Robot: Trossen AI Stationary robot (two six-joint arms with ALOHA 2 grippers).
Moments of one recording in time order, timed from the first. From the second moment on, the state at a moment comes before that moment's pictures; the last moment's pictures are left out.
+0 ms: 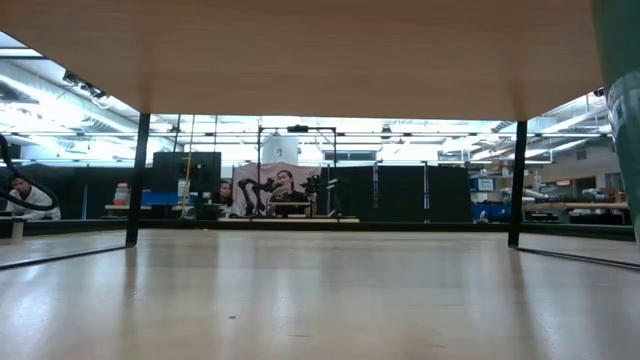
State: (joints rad) left arm -0.60 2.34 2.35 -0.74 -0.24 -0.04; right arm 1.06 1.58 0.98 -0.03 0.45 1.11
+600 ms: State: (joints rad) left arm -0.65 2.29 2.36 -0.74 -0.25 -0.04; right arm 1.05 1.58 1.07 -0.08 0.45 1.25
